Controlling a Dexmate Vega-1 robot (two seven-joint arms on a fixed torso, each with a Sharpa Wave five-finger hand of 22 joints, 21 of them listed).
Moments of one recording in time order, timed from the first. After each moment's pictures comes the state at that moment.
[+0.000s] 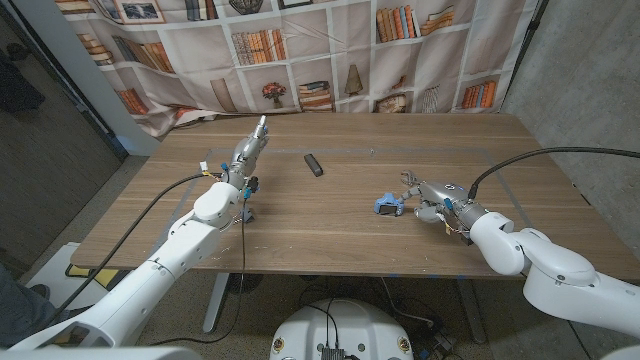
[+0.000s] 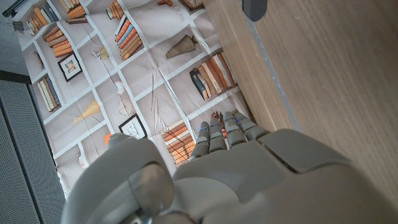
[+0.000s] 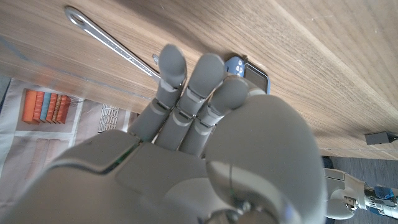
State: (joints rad) left arm 0.96 0.60 0.35 -1.58 -0.51 -0.17 0.21; left_hand 0.48 0.14 -0.25 0.08 0.22 0.09 0.07 0.20 0.18 0.09 0.04 0.20 0.18 0.09 0.04 0.19 0.18 0.02 -0.02 0.21 0.18; right arm -1.28 -1.21 -0.47 -2.32 -0.46 -0.59 -0.02; right_hand 1.17 0.03 0.59 -0.17 0.52 0.74 -0.21 0.20 0.20 1.40 -0.20 1.31 0.21 1.40 -0.22 1.20 0.42 1.08 -0.19 1.41 0.53
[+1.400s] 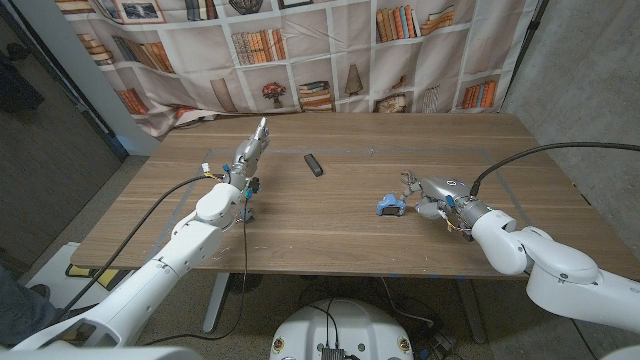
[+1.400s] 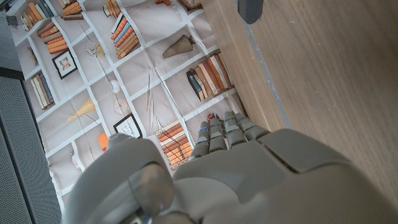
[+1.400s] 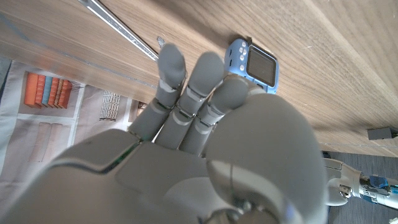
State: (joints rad) left arm 0.94 0.58 0.36 -1.54 -0.53 -0.18 0.19; left_hand 0.48 0.14 -0.25 0.08 0.22 0.09 0.07 0.20 0.18 0.09 0.04 0.20 0.18 0.09 0.04 0.19 0.18 0.02 -0.02 0.21 0.18; right arm -1.29 -1.22 -0.44 -2.32 -0.46 -0.58 -0.12; right_hand 1.16 0.03 0.60 -0.17 0.50 0.73 -0.21 0.18 0.20 1.40 -0.19 1.30 0.22 1.40 -0.22 1.20 0.41 1.05 -0.18 1.46 0.47
